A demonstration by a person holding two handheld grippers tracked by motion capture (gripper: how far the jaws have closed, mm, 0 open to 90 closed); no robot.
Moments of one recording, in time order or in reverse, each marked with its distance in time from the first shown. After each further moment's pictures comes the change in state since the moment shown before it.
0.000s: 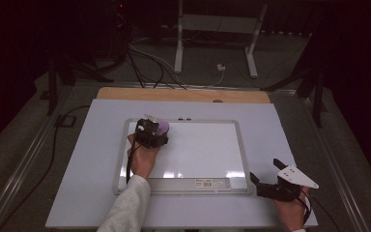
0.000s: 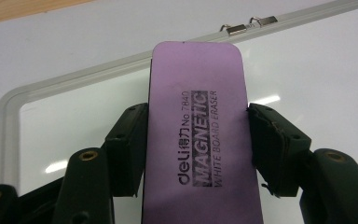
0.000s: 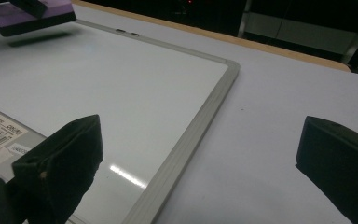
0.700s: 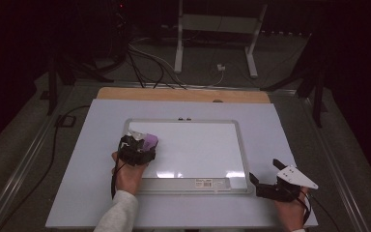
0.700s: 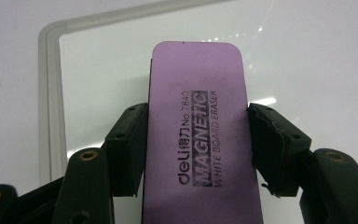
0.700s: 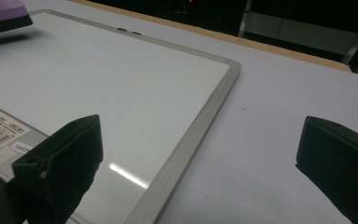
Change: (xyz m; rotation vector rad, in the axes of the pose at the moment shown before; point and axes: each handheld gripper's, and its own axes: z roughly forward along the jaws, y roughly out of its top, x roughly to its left) left arm 0.015 -0.052 -0.039 0.007 -0.004 -0.036; right arm 0.002 0.000 0.000 0.003 0.000 -0.005
